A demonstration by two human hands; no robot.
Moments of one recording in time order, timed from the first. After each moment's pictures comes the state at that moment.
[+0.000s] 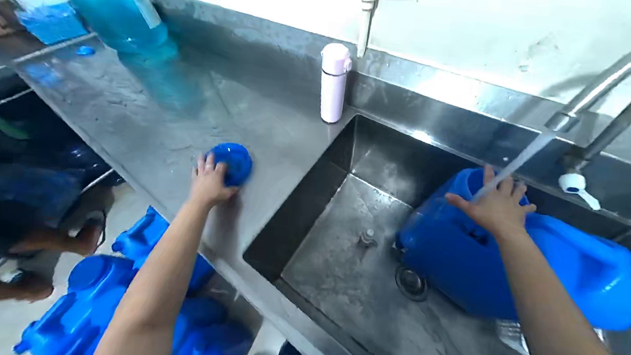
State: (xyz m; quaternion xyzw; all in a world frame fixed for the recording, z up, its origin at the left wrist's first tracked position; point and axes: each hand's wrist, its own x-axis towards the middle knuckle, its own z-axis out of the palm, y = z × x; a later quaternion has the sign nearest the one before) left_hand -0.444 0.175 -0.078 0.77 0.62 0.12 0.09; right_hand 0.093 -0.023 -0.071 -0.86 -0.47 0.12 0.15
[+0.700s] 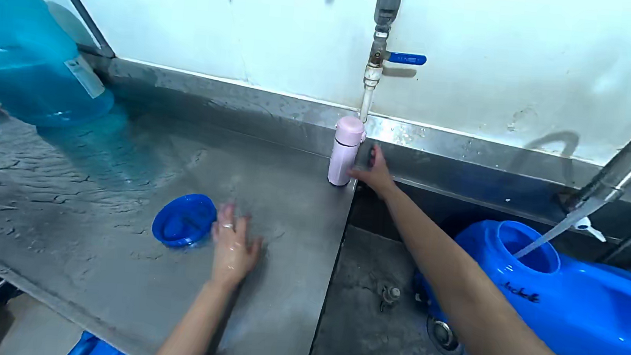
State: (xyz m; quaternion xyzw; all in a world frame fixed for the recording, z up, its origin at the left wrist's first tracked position) left_hand -0.438 0.255 -0.066 0.83 0.46 0.28 0.11; right_hand -0.078 0.255 -0.038 -0.66 -0.47 0.23 0.55
